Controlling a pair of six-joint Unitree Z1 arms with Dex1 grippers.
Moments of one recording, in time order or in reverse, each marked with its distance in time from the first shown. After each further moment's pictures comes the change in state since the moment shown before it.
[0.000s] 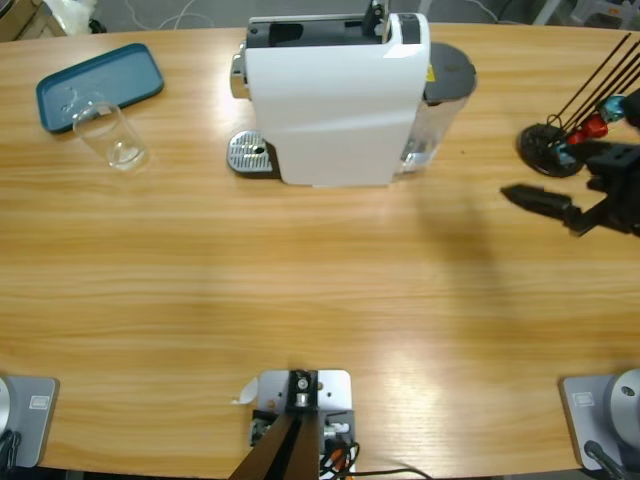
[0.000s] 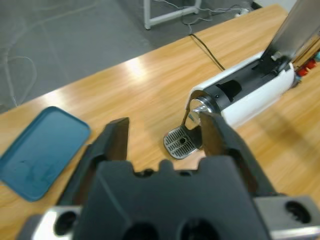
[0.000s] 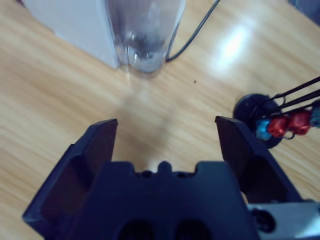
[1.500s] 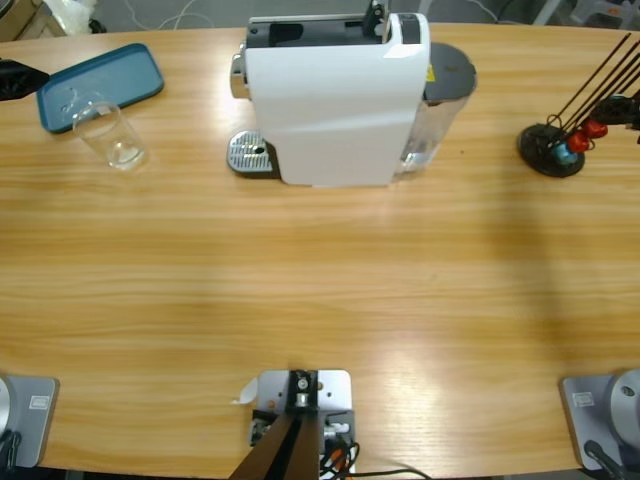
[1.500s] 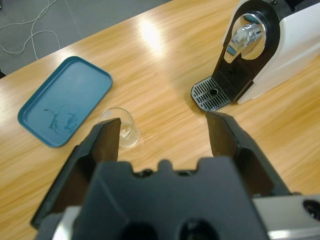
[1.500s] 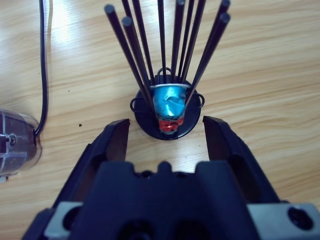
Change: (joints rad) arm 0 0.038 -0.184 0.295 -0.005 0.065 0.063; arm 1 -0.642 0.239 -0.116 -0.038 0.083 0.176
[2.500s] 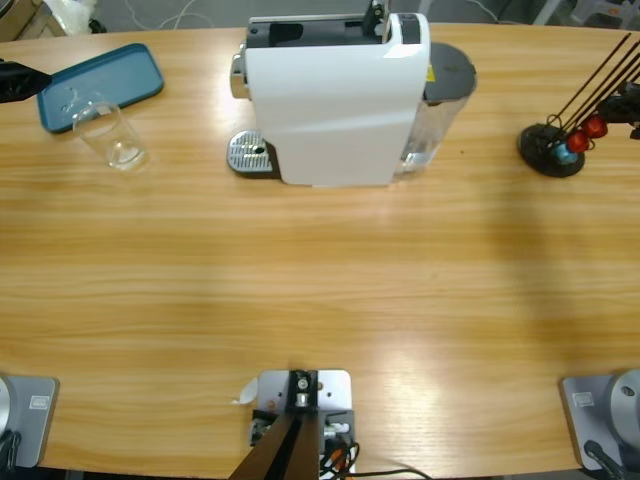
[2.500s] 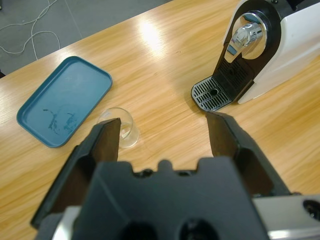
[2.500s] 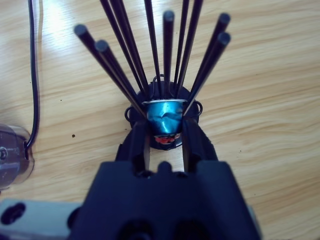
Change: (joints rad) arm 0 0.000 0.000 0.014 -0.014 0.000 0.000; arm 1 -0.024 0.054 0.003 -0.057 -0.001 -0.004
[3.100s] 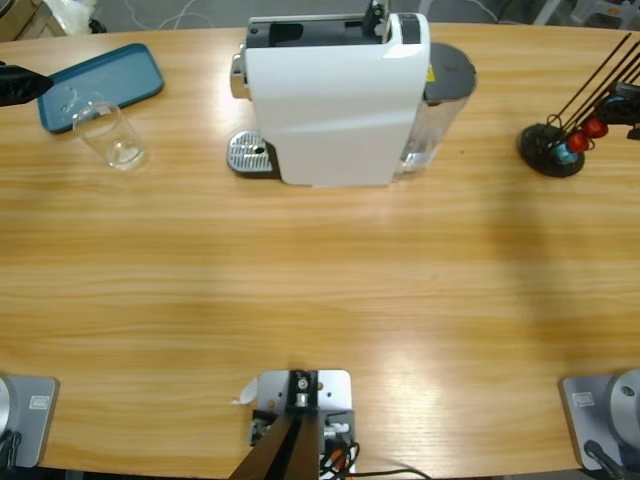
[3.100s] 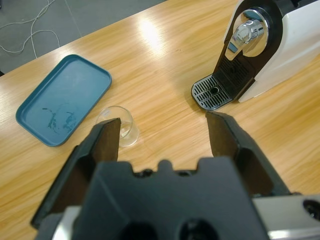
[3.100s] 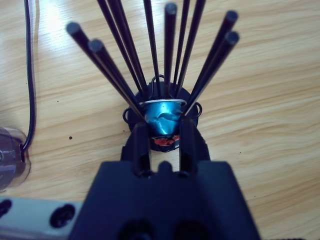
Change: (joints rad) arm 0 0.000 0.000 0.007 -0.003 0.000 0.000; arm 1 0.000 0.013 0.004 -0.012 -0.009 0.000
